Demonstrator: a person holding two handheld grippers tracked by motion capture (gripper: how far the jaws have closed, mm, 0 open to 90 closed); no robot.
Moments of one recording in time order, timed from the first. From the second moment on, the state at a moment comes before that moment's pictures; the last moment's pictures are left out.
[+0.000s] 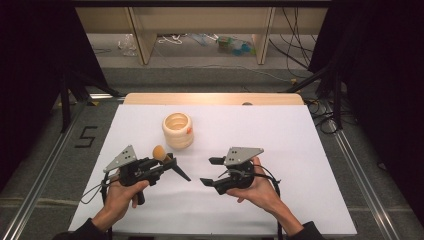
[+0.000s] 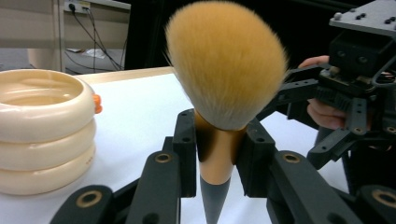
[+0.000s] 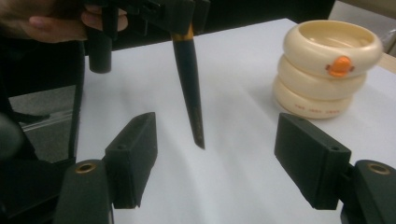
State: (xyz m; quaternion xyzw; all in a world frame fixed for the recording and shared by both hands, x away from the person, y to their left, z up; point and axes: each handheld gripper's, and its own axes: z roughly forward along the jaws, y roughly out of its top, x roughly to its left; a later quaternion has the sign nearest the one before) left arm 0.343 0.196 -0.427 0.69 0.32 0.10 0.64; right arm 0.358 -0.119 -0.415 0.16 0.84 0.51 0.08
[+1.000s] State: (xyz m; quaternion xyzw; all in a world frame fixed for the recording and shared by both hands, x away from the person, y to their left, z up) left arm 0.387 0.223 -0.393 0.70 0.35 0.14 0.60; right arm 0.336 -0.196 -0.424 0.26 0.82 0.49 0.16
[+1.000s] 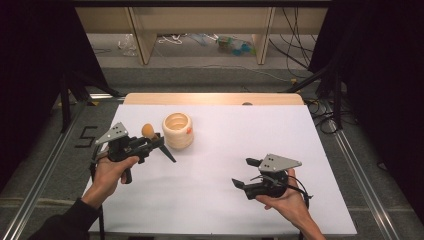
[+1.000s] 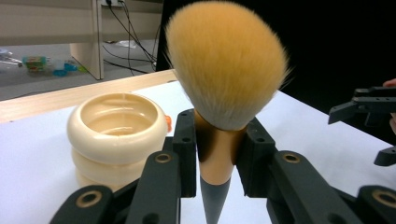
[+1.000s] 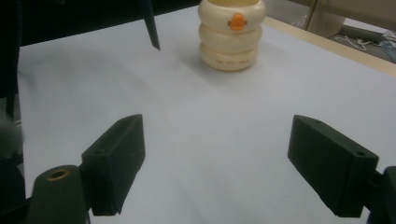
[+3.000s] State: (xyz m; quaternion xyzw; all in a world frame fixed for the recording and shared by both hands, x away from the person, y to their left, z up) left arm 0.473 0.215 -0.332 0.69 0.39 0.19 0.57; right arm 0.319 -0.229 -0.434 0.29 0.80 0.48 0.20
